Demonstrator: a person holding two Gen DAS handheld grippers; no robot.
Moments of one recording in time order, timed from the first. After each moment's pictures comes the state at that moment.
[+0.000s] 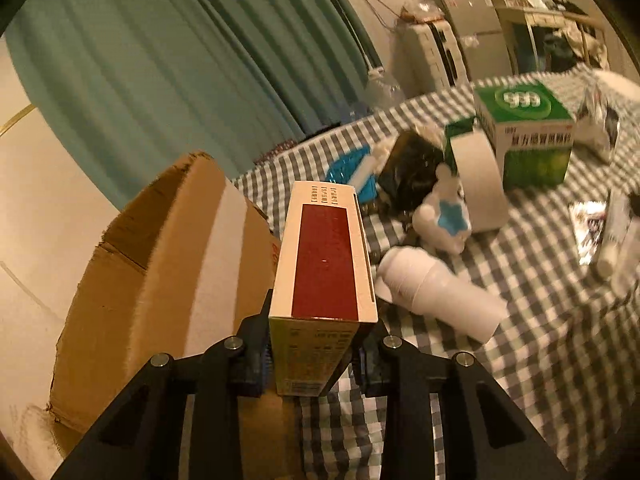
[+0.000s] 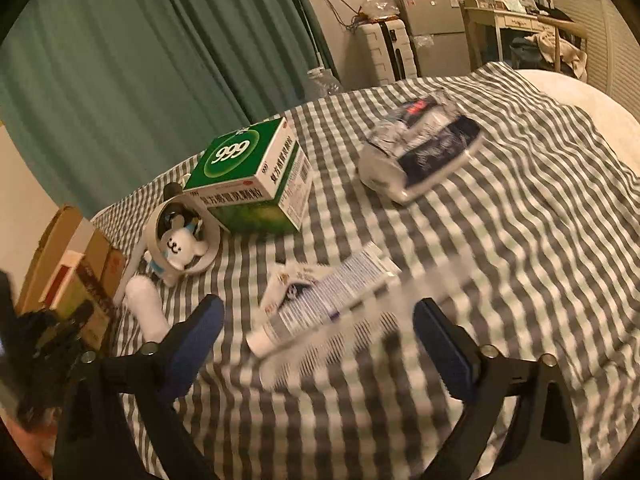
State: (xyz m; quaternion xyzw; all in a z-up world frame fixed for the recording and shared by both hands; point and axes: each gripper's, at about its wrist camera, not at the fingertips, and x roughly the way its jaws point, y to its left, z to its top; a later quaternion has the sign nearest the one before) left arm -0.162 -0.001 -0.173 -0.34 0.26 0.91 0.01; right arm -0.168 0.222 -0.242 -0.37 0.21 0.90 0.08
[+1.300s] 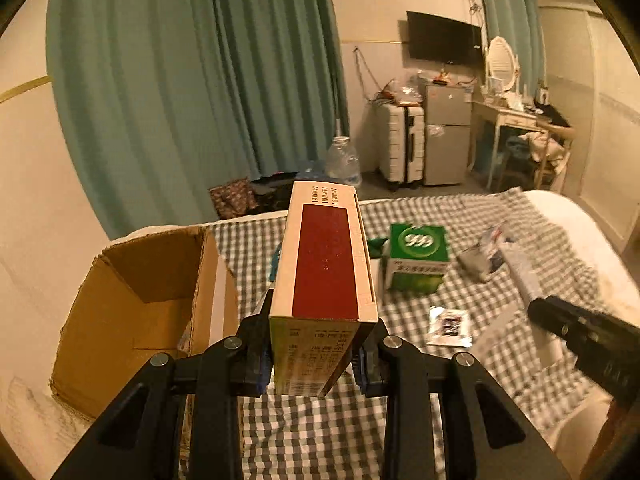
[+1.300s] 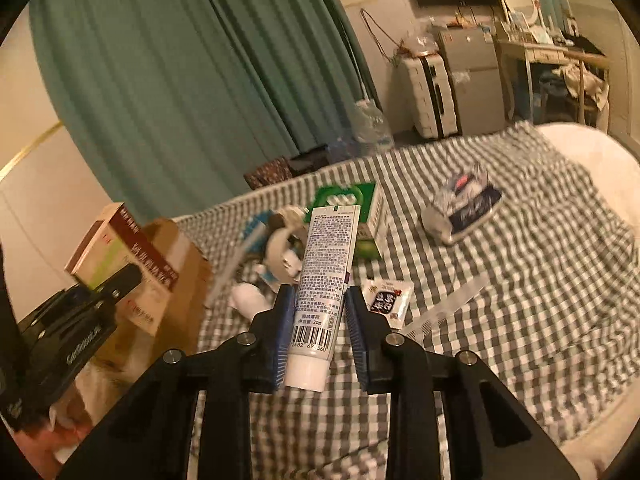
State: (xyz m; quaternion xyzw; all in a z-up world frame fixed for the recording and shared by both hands) left arm -0.096 0.000 -0.054 -0.31 0.11 0.94 0.12; right arm -0.103 0.168 -0.124 -0.32 0.20 0.93 0.02
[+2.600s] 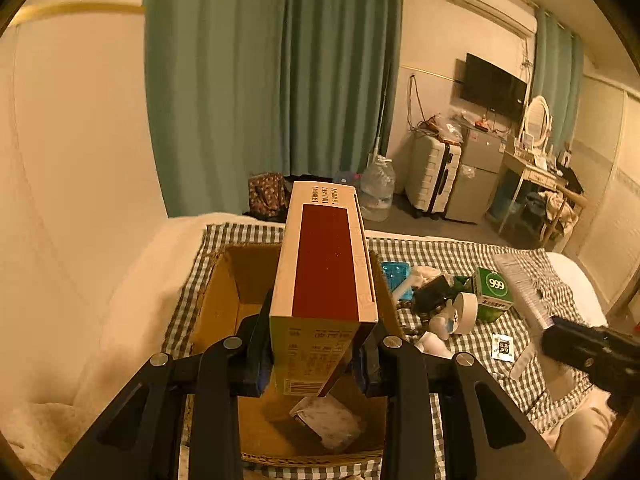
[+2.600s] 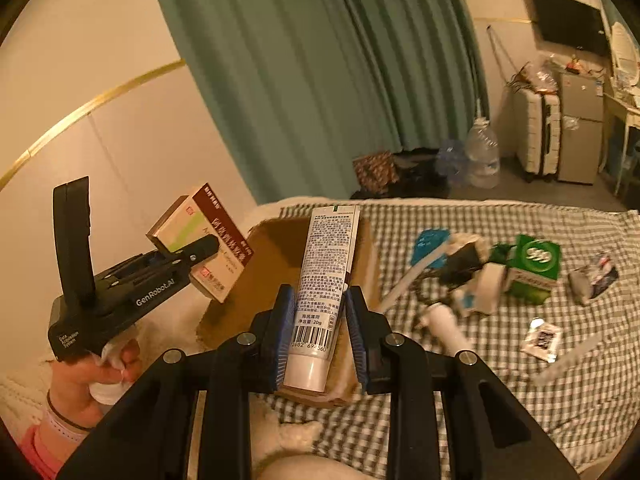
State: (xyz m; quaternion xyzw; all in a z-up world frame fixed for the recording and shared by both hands) left arm -0.158 -0.226 -0.012 -0.32 0.00 0.94 0.10; right arm -0.149 -0.050 -0.026 -0.33 0.13 0.92 -0.14
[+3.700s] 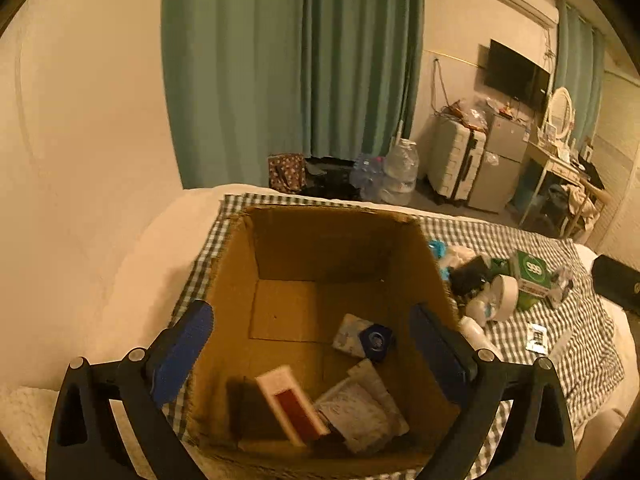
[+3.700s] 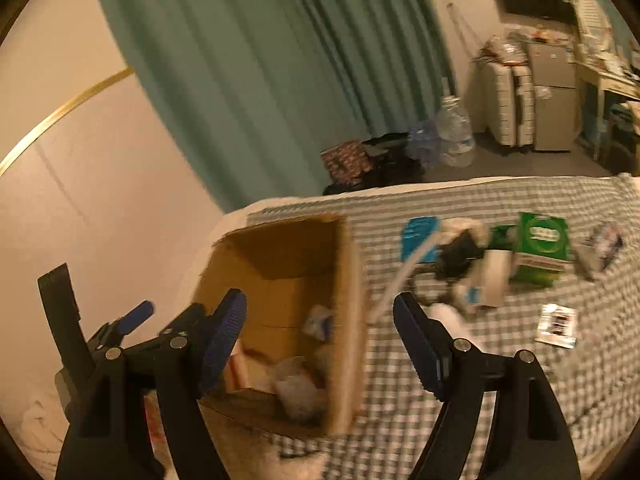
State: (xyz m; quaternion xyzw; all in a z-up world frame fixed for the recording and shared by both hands) left arm -0.176 -0.233 -0.056 -0.34 0.01 0.94 0.07; right arm -0.187 -0.039 -0.047 -0.34 0.17 0.92 -0.06
